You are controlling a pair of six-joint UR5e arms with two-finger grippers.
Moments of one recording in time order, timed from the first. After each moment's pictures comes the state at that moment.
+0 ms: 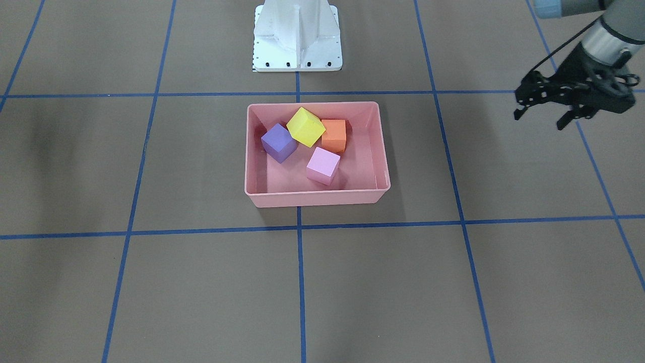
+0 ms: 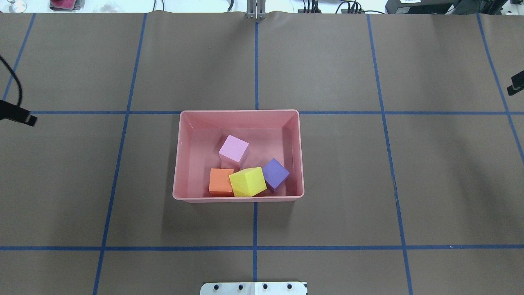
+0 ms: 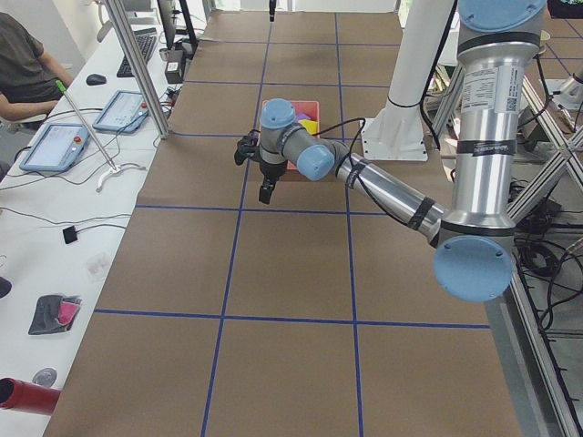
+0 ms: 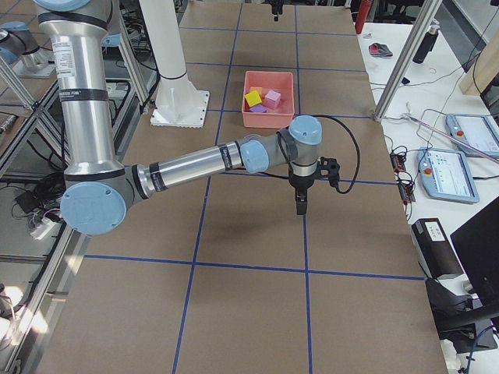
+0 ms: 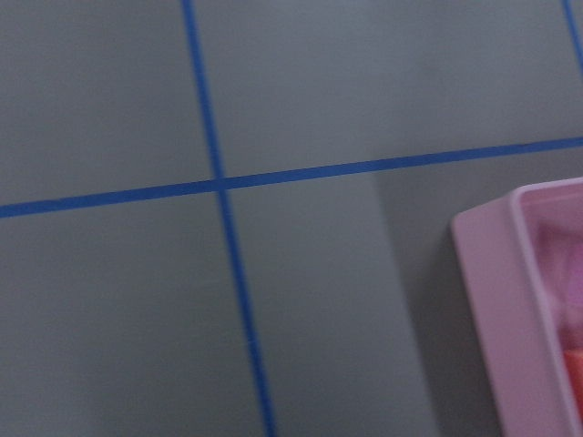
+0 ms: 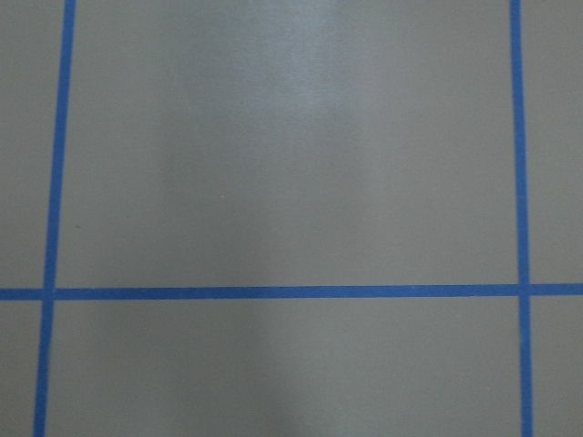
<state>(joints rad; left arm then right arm) -1.18 -1.53 -2.03 -1.72 -2.25 -0.38 1.36 -1.52 1.80 -1.55 2.25 0.33</state>
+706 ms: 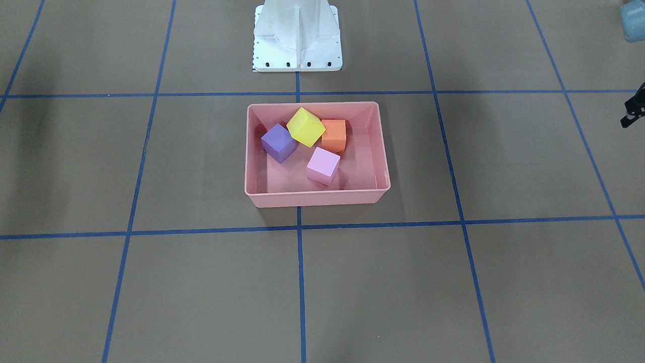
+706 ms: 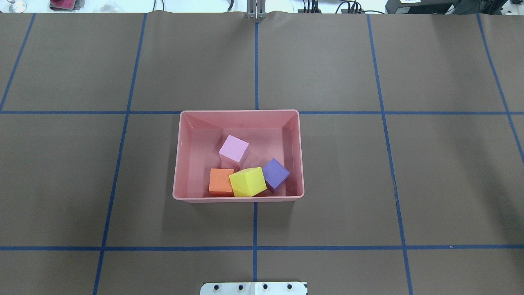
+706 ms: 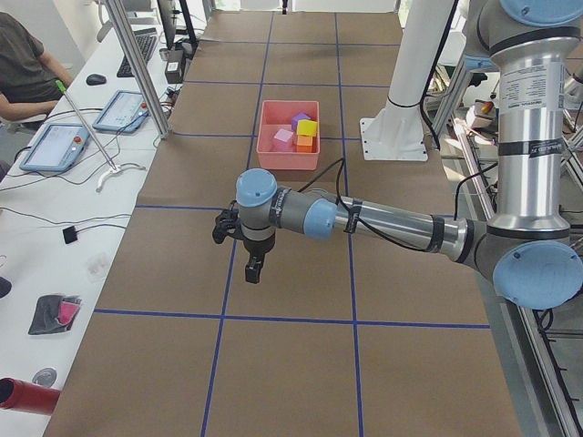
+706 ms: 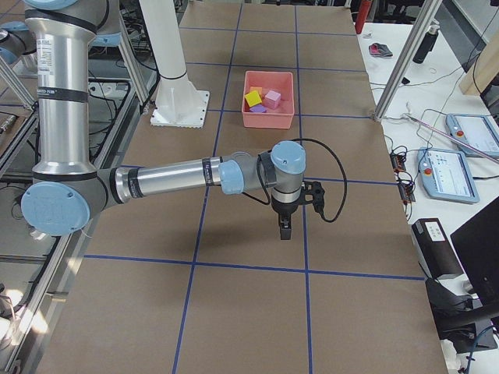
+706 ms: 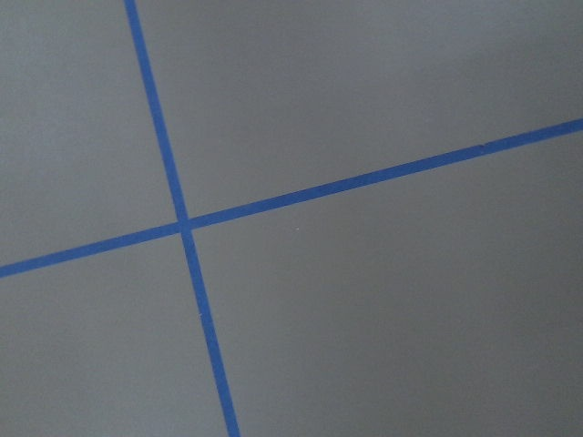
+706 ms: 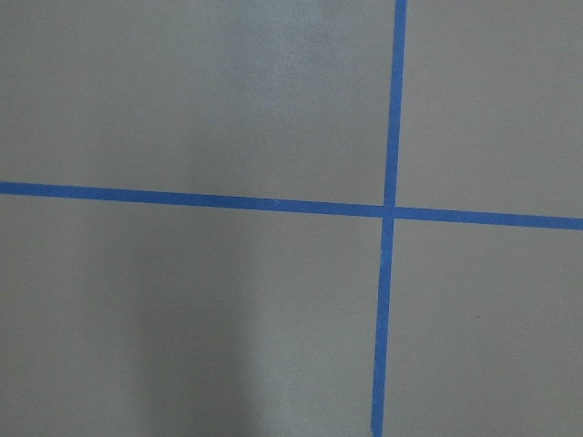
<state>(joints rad) -1.42 -1.49 -1.82 -1.62 -2.31 -0.09 1.44 -1.62 1.80 -1.55 2.28 0.18</state>
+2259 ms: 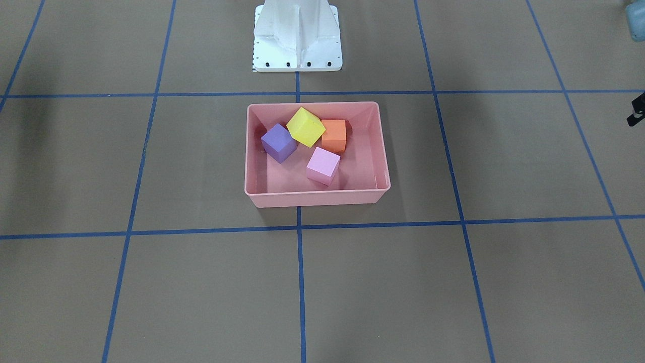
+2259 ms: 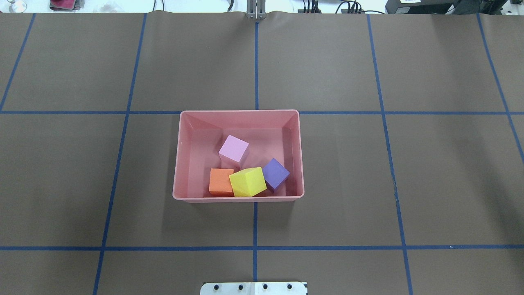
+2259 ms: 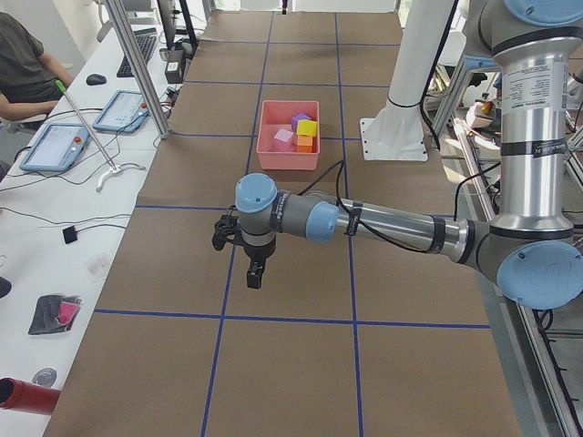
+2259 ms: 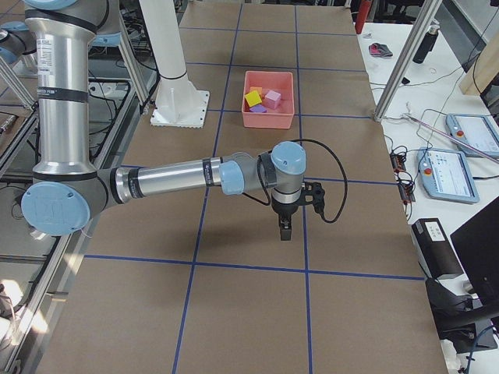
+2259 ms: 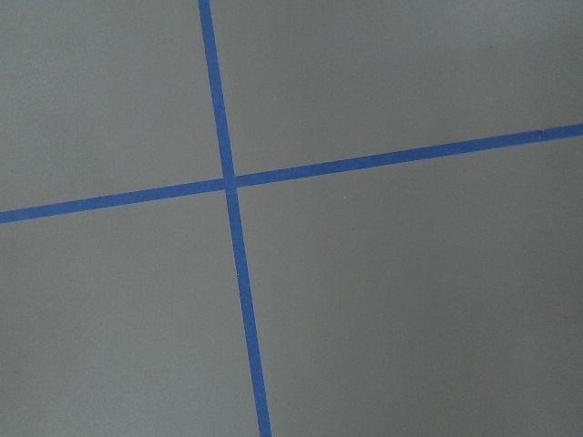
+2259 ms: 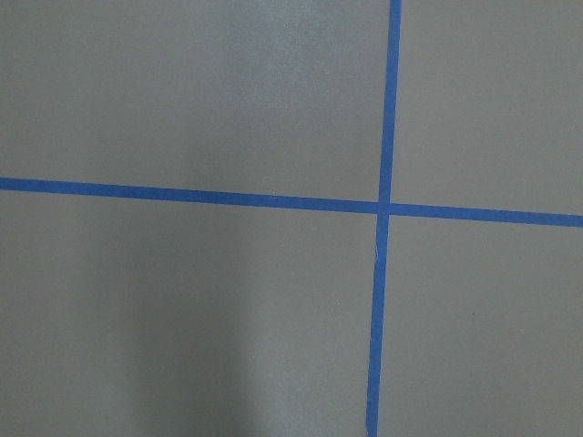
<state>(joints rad) -1.43 -1.48 -1.82 -1.62 -2.31 -0.09 1.44 -1.62 1.79 -1.55 2.27 0.18</state>
